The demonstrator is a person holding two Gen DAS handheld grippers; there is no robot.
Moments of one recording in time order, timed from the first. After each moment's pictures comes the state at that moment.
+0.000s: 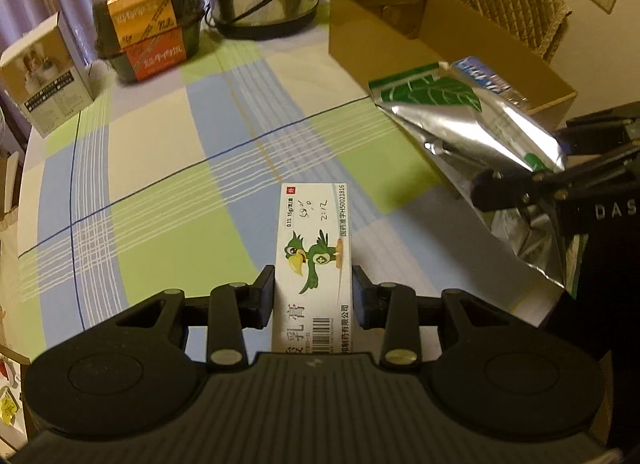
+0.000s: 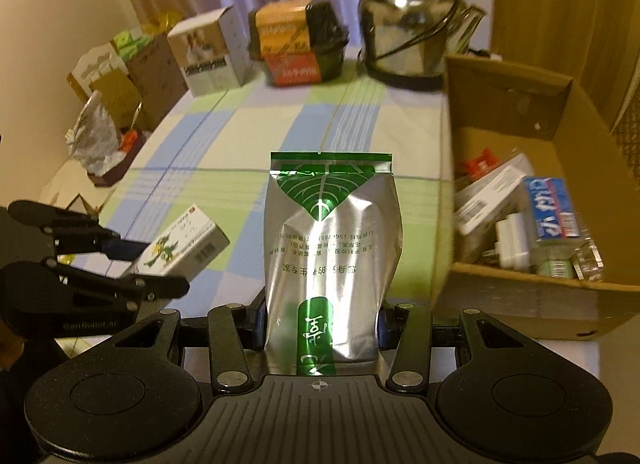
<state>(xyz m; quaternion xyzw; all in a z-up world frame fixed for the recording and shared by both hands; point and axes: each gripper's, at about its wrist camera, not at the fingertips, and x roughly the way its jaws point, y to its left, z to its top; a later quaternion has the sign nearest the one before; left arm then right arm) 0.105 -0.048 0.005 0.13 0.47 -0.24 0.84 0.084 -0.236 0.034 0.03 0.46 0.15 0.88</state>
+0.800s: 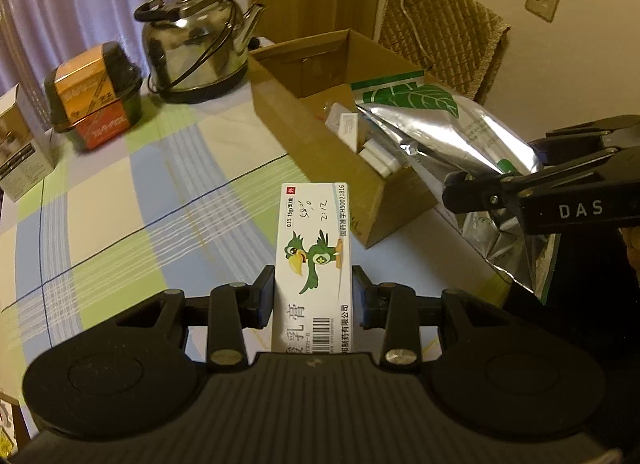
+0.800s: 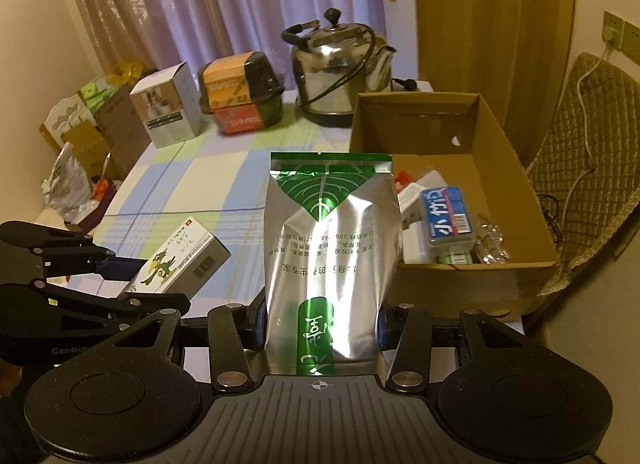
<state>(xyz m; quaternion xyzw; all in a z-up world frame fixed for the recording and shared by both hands) 0.072 -0.124 0.057 0.13 0.43 -0.29 0.84 0.039 -0.302 0.077 0.06 0.41 0.09 0.90</state>
